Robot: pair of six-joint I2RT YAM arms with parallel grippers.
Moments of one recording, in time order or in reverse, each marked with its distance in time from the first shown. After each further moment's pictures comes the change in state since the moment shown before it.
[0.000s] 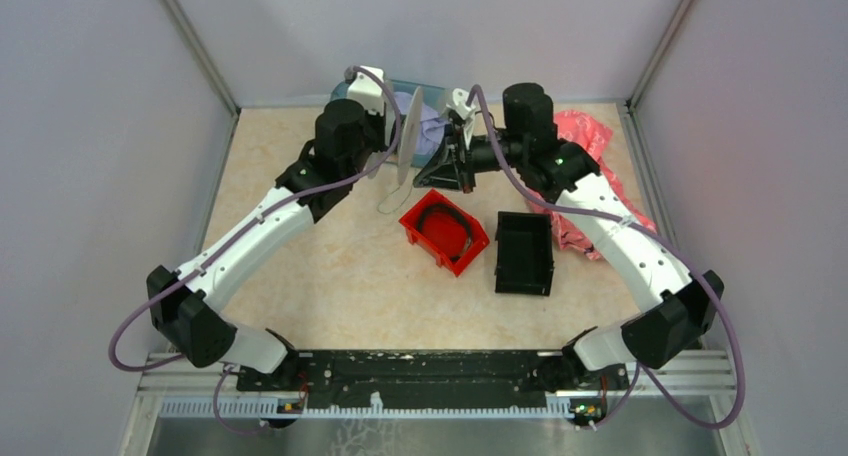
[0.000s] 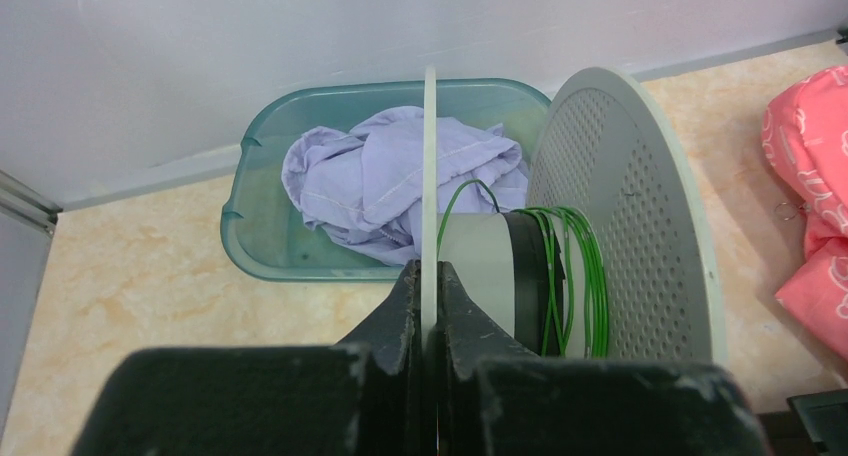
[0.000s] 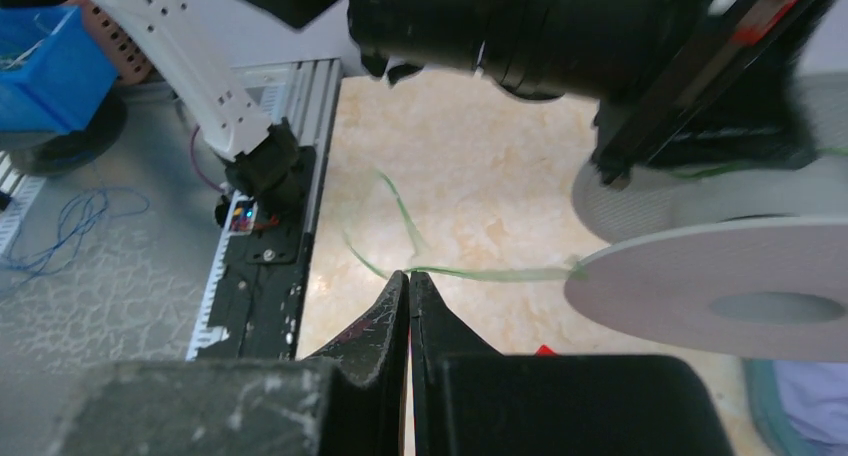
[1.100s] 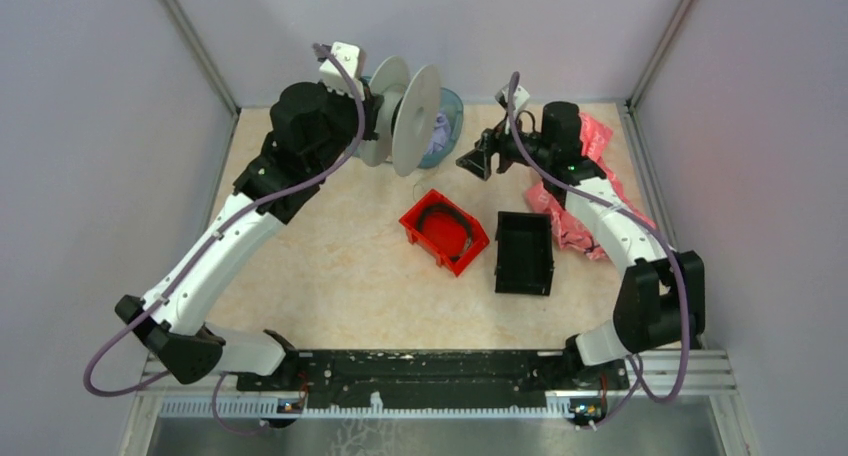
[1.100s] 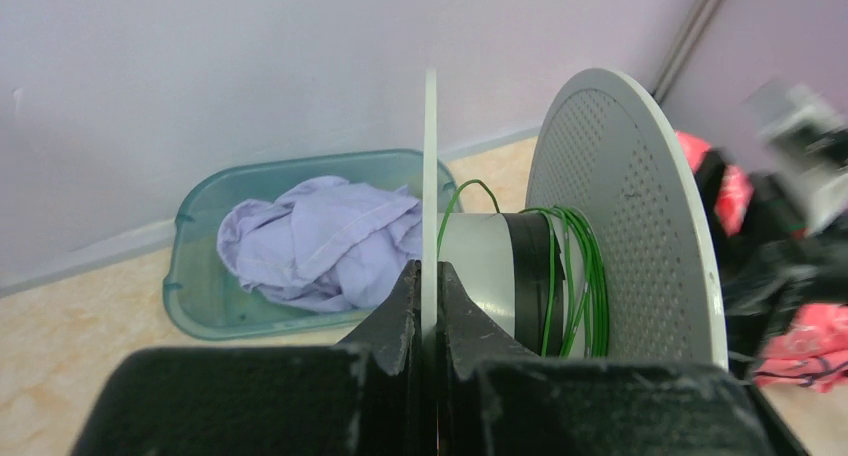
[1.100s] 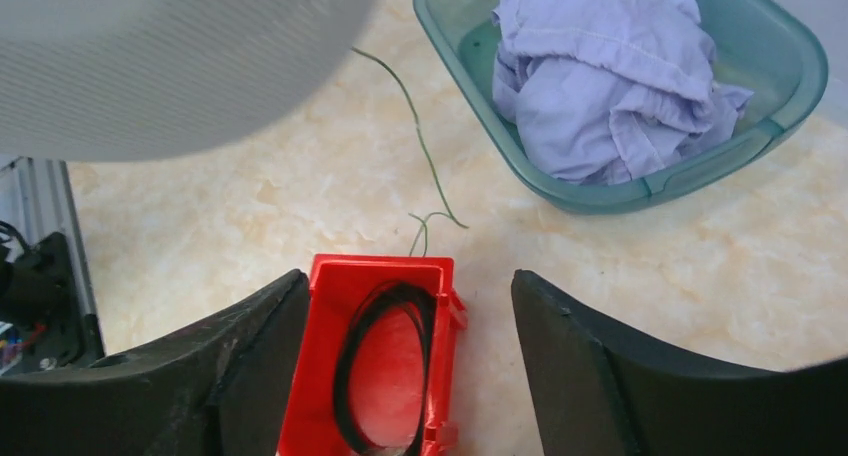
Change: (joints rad) left arm -0.010 -0.095 0.137 -0.124 0.180 -0.021; right arm -0.296 0.034 -0.283 0.349 0.288 0.200
